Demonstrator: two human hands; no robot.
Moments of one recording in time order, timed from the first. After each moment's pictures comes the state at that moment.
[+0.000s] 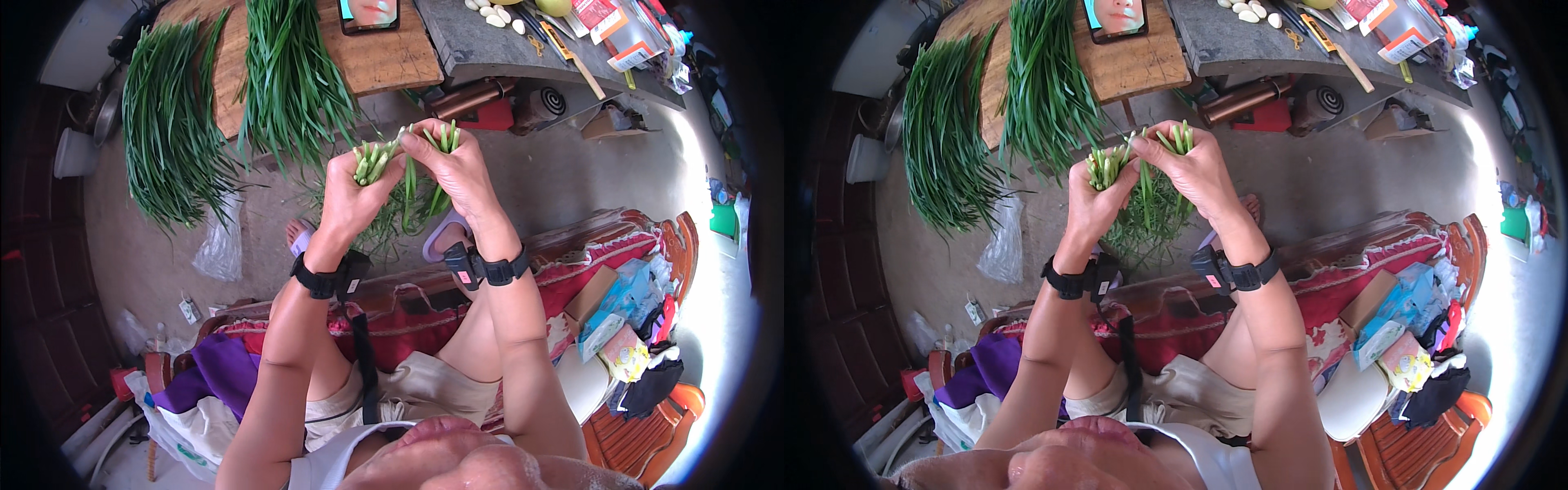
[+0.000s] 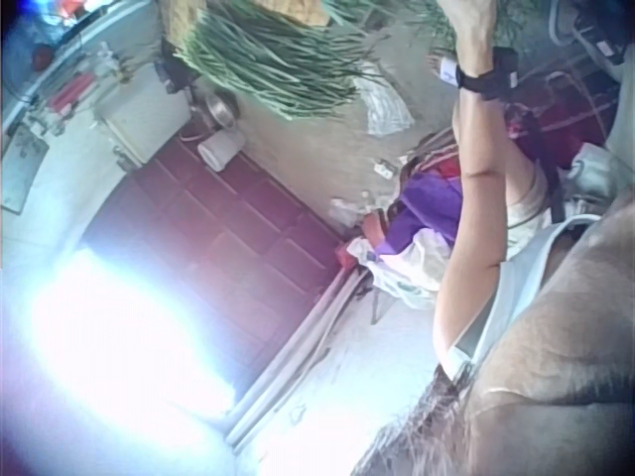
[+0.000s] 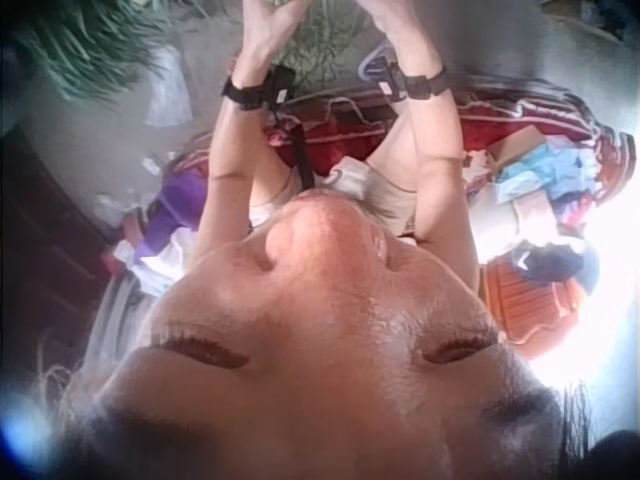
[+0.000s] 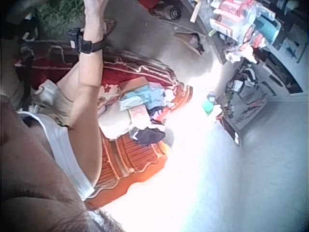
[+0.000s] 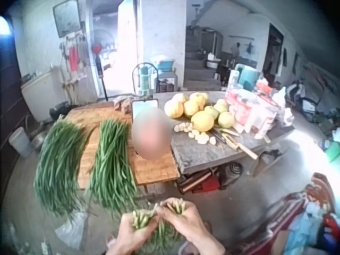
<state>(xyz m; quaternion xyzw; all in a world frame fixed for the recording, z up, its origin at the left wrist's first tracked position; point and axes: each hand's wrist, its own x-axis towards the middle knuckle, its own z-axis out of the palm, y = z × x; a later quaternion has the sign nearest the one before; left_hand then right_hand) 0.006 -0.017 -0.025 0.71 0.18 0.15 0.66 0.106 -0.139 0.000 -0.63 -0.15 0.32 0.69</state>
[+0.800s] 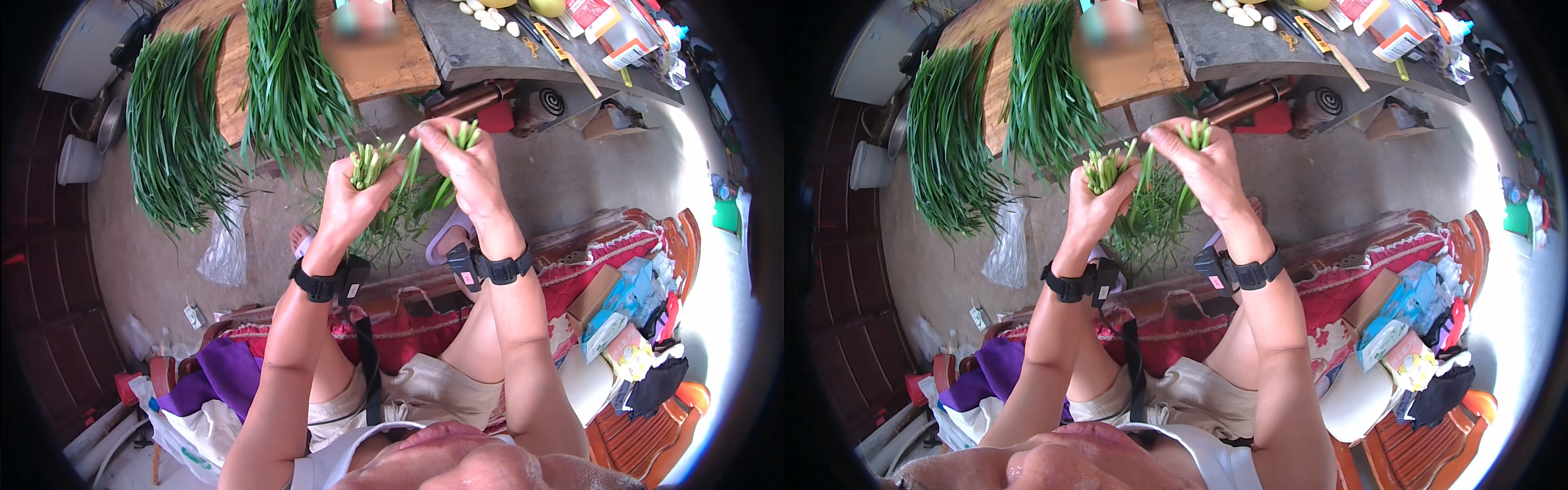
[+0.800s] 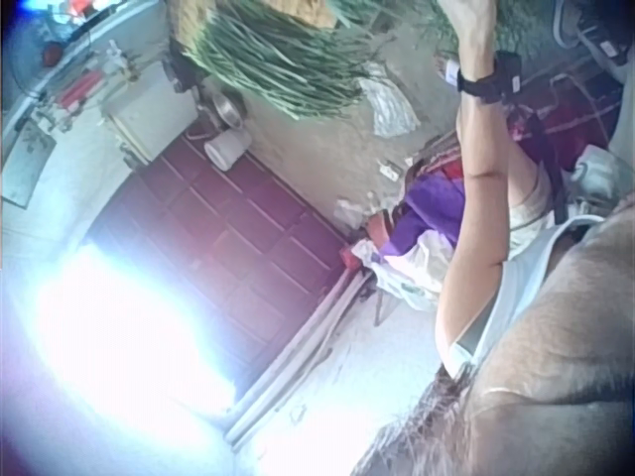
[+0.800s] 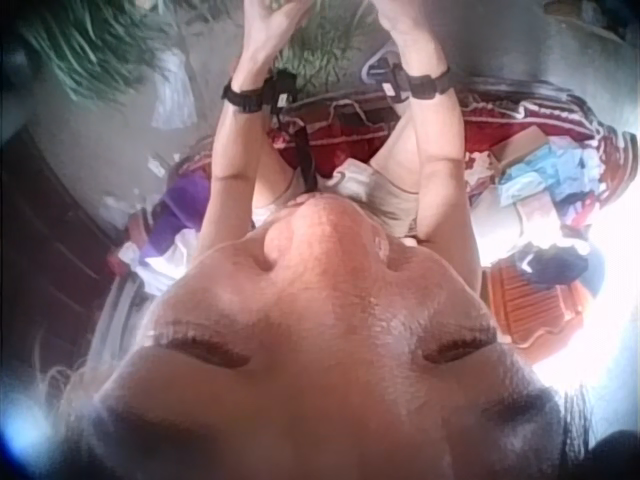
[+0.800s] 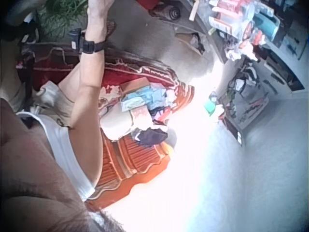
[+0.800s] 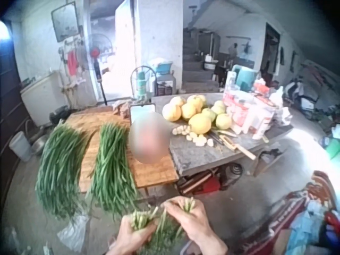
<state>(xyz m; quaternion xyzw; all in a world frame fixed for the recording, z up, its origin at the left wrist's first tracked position) 0.004 -0.016 -0.016 0.68 0.20 0.09 0.70 0.113 -0.146 0.002 -0.60 -0.15 0.27 0.74</state>
